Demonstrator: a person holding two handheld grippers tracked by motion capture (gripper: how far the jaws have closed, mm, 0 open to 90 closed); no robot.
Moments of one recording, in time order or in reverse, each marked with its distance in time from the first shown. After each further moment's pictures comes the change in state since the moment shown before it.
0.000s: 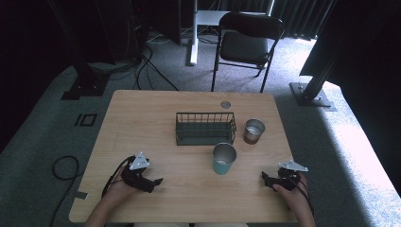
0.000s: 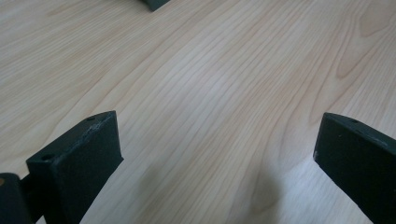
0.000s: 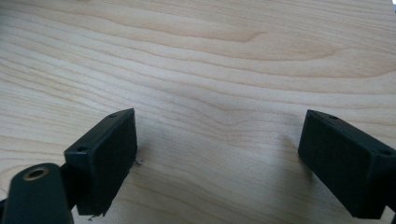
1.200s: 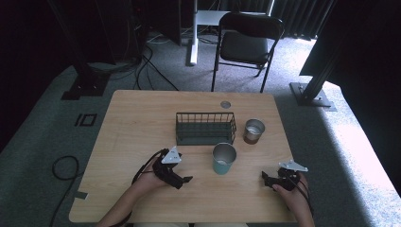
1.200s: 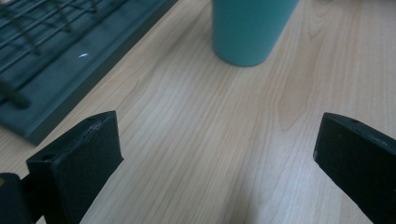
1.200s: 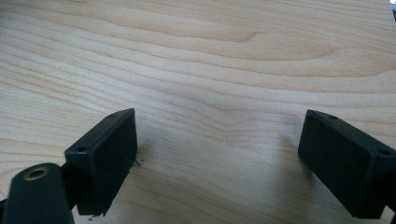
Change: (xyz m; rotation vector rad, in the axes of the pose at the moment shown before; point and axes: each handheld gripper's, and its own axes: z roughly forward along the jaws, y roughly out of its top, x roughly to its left) left arm -0.040 0.072 0.047 -0.056 -0.170 0.137; right arm 0.001 0.000 0.000 -0.001 -0.008 0.007
